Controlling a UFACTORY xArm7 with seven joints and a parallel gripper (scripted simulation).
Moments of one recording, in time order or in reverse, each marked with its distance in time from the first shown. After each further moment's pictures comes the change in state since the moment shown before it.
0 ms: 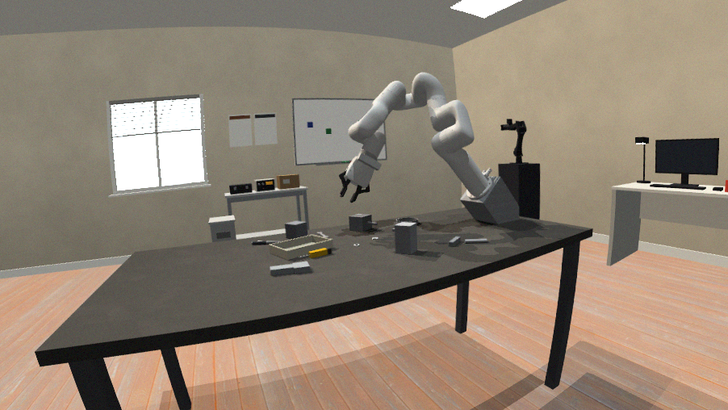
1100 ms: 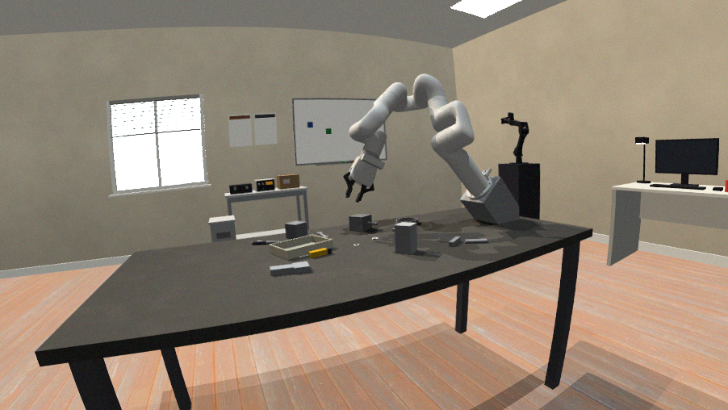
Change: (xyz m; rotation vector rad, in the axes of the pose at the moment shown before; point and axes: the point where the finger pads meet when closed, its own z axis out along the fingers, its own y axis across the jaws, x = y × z) arm -0.013 -0.023 -0.013 0.079 -0.006 -0.040
